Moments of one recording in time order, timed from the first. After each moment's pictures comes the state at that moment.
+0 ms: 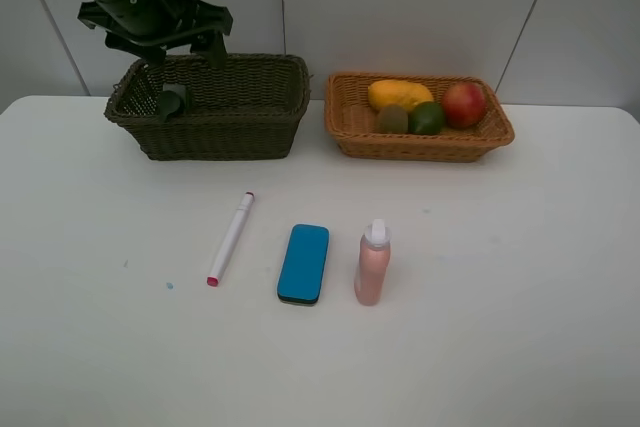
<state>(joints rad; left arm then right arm) -0.35 1.79 -1.40 0.02 0.61 -0.14 -0.08 0.00 -0.53 0.16 1.09 -0.28</state>
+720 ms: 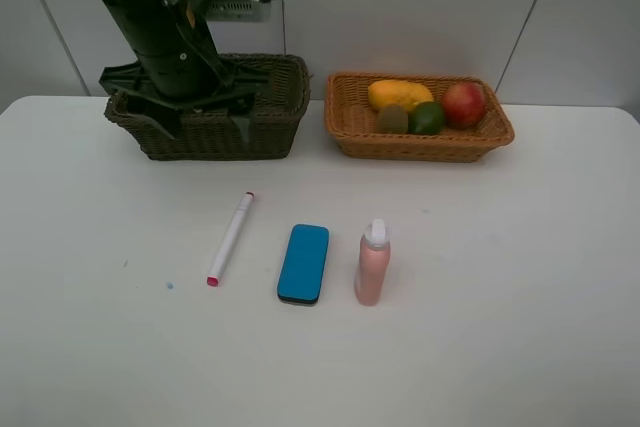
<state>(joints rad) -0.56 1.78 -1.30 0.15 0.81 -0.54 -0.08 0.00 -0.53 0.16 1.09 -0.28</state>
